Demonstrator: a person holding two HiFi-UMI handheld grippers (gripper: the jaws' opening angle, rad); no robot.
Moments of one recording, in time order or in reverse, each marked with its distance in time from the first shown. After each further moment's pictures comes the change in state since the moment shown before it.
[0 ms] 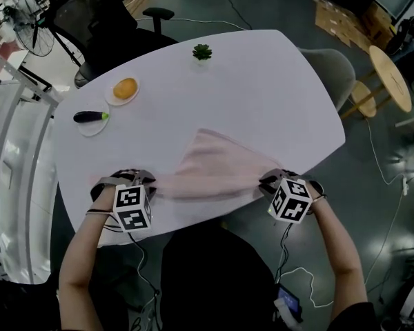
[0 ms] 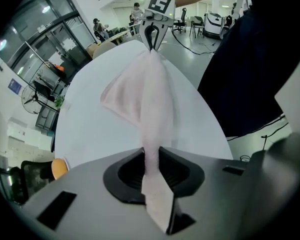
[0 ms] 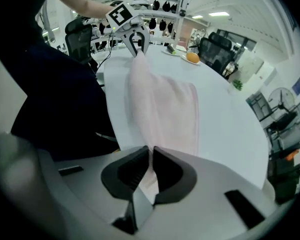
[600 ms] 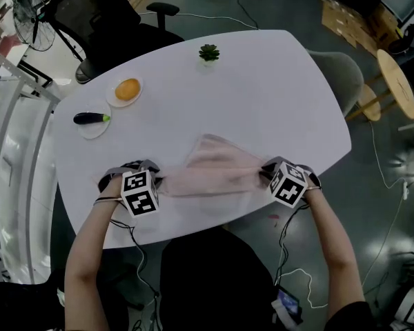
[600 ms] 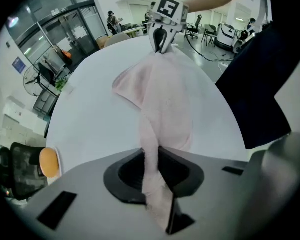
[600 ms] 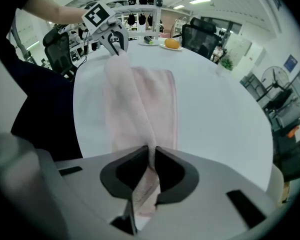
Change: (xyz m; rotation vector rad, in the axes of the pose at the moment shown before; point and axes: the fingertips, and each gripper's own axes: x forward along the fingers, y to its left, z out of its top) left arm 0.034 0.045 -0.008 -0.140 -0.007 -0.031; right arm 0.038 -0.062 -0.001 0.166 0.057 -0.001
